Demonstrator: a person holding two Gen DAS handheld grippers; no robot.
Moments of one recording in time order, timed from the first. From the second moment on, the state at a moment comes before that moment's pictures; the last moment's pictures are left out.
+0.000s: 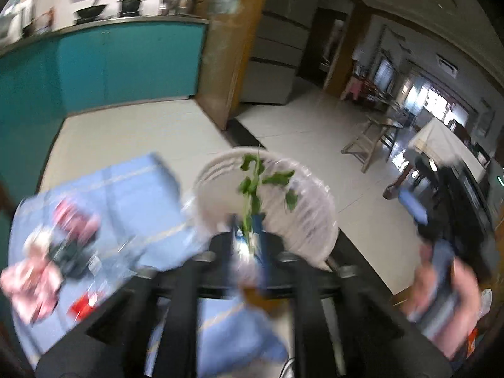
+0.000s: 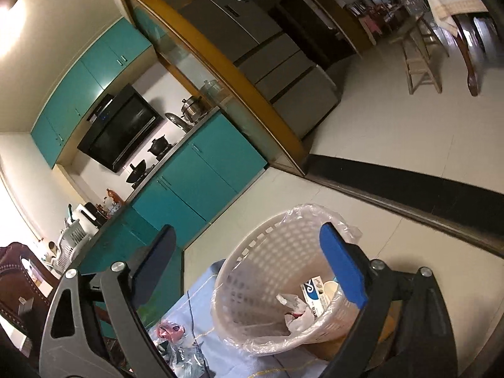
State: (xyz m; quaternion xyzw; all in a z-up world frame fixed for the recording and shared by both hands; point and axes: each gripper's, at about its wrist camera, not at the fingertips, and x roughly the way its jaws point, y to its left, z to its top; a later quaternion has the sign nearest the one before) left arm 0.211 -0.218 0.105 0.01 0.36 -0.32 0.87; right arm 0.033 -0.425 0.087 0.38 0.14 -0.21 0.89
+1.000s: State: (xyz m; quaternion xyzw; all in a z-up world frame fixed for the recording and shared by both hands) left arm 0.109 0.039 0.038 -0.03 0.39 -0.08 0.92; right arm 0.088 -0.163 0.045 0.05 0.41 0.09 0.91
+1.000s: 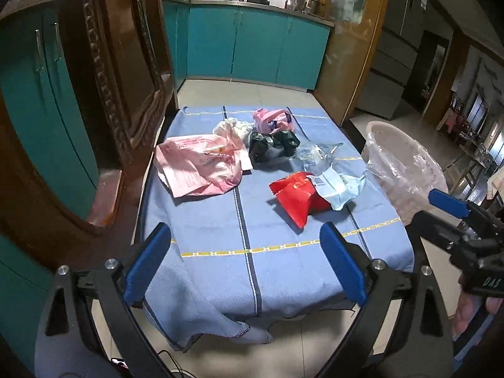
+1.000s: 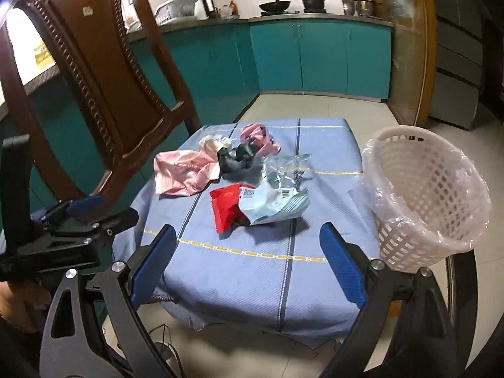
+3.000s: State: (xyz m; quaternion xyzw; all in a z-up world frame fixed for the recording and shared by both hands) left arm 0.197 -0.060 -0.030 0.15 0.47 -0.23 0.84; right arm 0.154 -0.225 -0.015 0.26 0.47 0.06 0.84
